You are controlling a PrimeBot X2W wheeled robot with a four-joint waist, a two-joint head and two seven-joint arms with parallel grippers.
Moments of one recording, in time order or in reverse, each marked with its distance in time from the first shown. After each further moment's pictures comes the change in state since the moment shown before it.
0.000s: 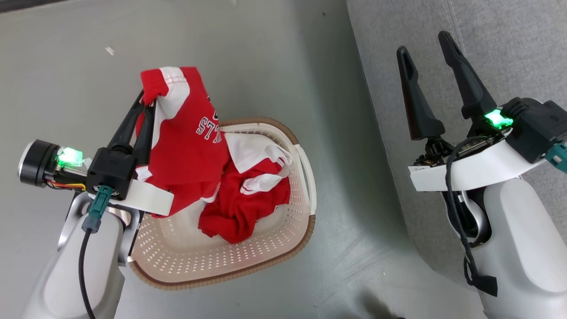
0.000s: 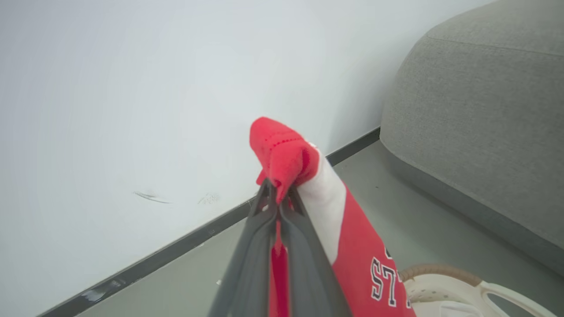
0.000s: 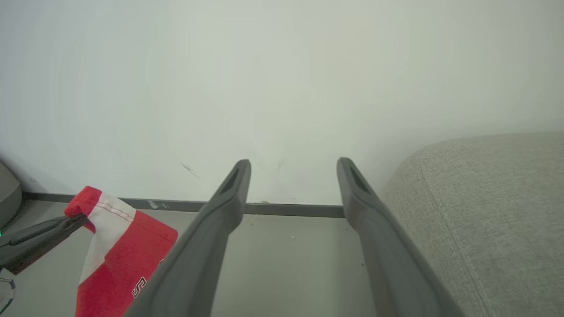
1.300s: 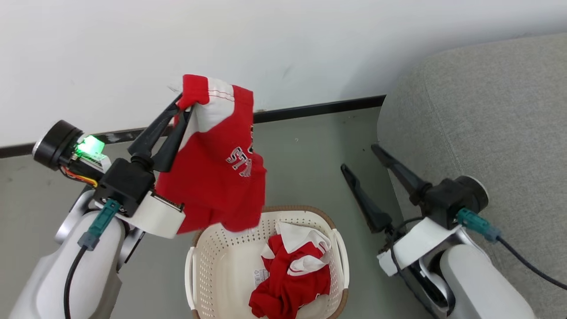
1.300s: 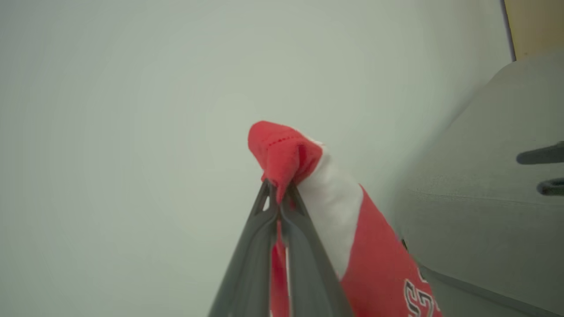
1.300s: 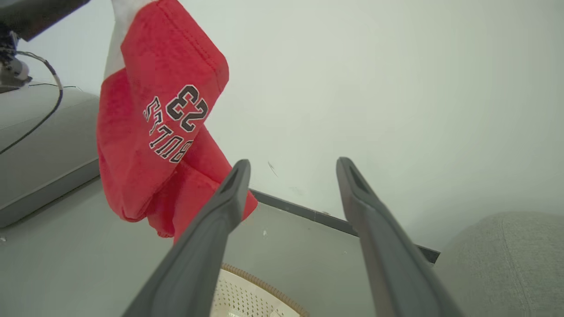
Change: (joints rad) left arm 0.005 0.084 -0.074 -0.186 -0.027 -0.148 -0.004; right arm 0.141 -0.074 0.212 0.154 -0.050 0.000 -0.001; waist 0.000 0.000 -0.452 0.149
